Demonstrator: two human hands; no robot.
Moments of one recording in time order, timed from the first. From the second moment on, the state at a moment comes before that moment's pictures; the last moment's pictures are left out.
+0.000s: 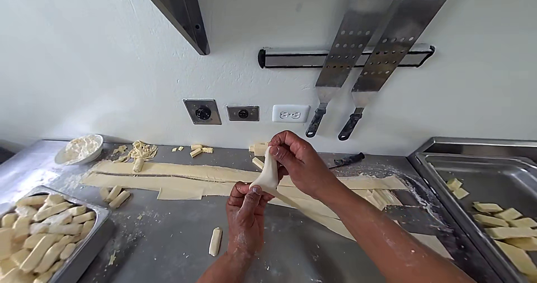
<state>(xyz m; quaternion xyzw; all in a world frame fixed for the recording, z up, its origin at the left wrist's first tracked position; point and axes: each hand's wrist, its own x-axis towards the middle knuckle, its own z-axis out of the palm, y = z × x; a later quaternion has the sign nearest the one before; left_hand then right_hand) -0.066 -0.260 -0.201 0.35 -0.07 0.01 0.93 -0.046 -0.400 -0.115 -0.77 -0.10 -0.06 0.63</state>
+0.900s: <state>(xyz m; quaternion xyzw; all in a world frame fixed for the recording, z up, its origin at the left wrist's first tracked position) -0.065 -0.251 -0.198 0.50 0.00 -0.06 0.86 -0.004 -0.391 -0.114 -0.74 -0.05 0.18 0.65</state>
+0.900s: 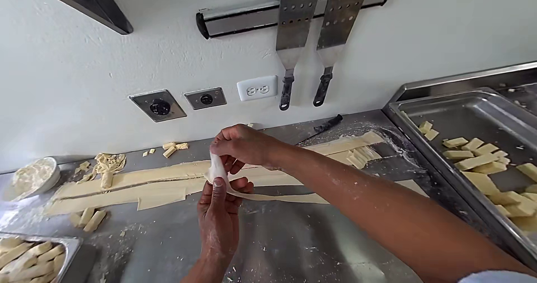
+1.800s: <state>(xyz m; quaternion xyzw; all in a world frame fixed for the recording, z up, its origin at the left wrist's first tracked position) -0.084 -0.107 -0.313 0.91 0.08 -0.13 0.37 -0.062 -0.325 -0.305 -0.58 0.23 0.24 0.75</state>
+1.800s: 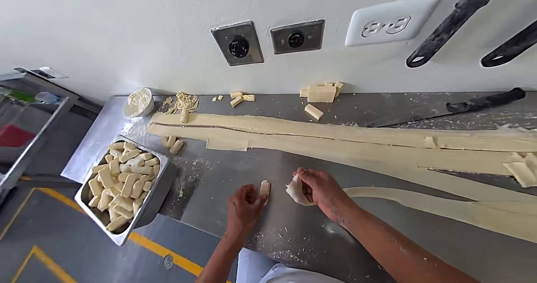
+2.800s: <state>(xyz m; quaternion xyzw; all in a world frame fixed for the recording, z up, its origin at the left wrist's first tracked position) -0.106 -0.145 -0.317 0.63 0.20 -0.19 0.73 -0.087 -0.315 -0.321 -0.65 0.22 0.24 0.69</state>
